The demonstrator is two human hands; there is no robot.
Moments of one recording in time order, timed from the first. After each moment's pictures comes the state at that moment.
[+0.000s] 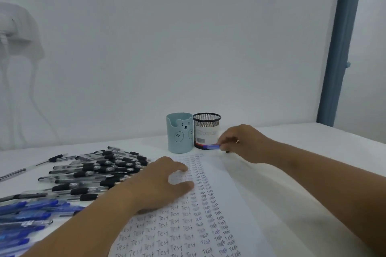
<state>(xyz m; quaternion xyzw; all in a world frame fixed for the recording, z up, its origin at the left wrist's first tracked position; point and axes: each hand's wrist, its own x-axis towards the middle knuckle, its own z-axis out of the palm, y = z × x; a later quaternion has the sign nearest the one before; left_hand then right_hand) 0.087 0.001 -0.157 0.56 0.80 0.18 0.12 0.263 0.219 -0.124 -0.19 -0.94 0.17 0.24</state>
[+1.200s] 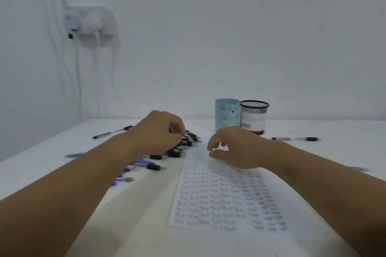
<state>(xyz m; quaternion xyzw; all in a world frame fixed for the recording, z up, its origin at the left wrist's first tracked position) 0.053 -0.094 -0.101 0.51 0.81 0.28 -0.05 0.202 0.093 -0.126 -0.05 -0.99 0.09 0.13</state>
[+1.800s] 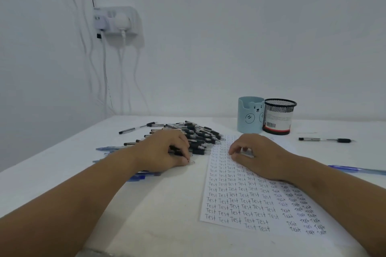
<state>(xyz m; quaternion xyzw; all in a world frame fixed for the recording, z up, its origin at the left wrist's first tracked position) 0.020 -0.141 -0.142 0.57 0.78 0.26 0.00 0.197 0.094 -0.160 -0.05 -0.97 0.17 0.18</state>
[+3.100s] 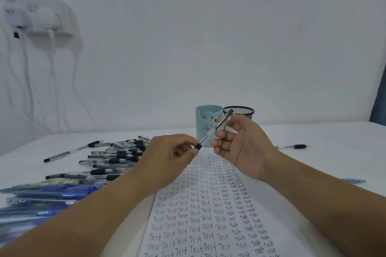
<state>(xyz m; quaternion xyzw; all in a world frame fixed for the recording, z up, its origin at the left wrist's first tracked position) 0.068 -0.019 -0.148 0.51 0.70 0.50 0.04 0.197 0.132 -0.125 -0.15 -0.50 0.80 0.28</state>
